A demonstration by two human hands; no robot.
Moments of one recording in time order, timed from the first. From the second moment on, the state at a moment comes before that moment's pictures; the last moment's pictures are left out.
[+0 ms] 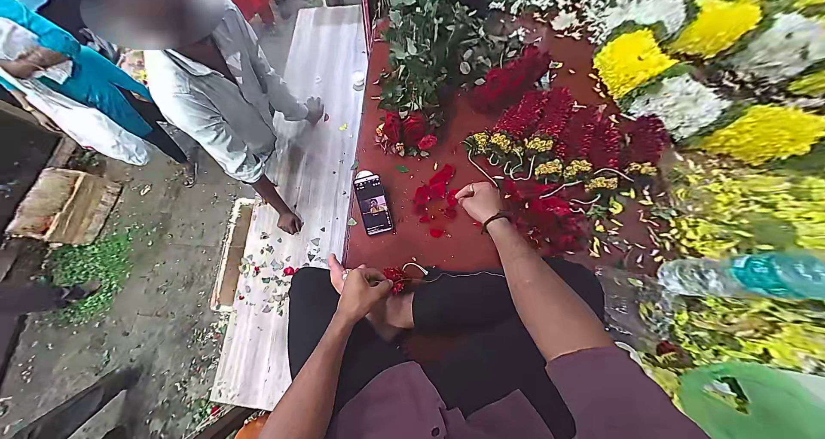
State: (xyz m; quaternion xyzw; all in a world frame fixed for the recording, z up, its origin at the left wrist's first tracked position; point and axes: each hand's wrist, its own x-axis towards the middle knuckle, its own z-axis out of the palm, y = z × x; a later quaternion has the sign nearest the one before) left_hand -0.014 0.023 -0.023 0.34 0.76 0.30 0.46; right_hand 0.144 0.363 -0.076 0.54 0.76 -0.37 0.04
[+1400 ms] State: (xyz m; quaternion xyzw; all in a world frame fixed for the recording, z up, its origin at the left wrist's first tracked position) left_hand 0.027 0.044 0.034 0.09 0.58 0.61 0.54; right_hand 0.160 0.186 0.042 0.39 0.63 -0.65 -0.17
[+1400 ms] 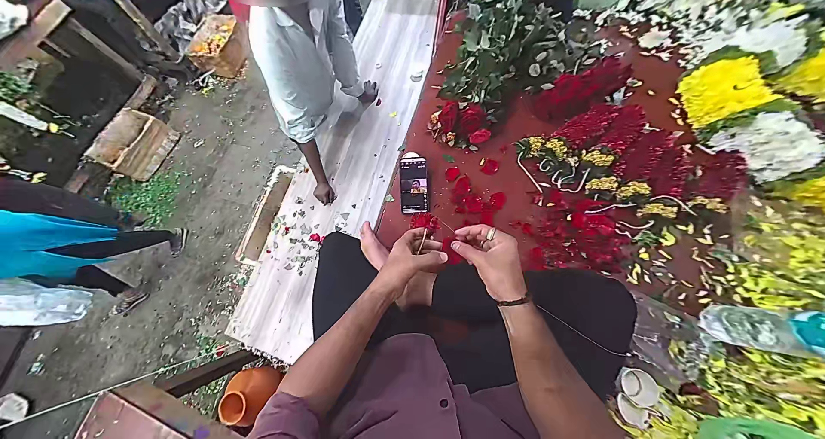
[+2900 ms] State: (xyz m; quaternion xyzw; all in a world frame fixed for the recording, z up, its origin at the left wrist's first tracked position) left_hand 0.027 0.048 0.029 0.17 0.60 0.62 0.48; right_hand 0.158 0.167 0.009 0.30 0.59 -0.72 -0.22
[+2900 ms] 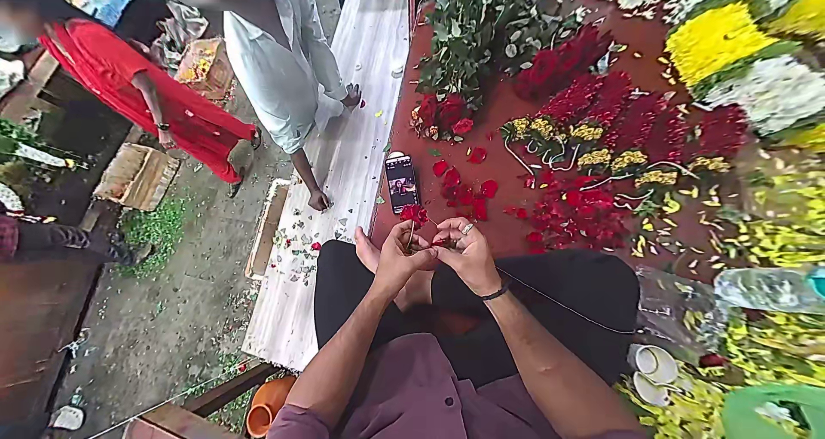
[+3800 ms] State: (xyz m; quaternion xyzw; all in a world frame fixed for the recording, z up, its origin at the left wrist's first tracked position) left_hand 0.018 0.050 0.028 0.16 0.69 0.51 0.49; right_hand 0.172 0.195 0.012 0.31 0.74 -0.59 -0.13
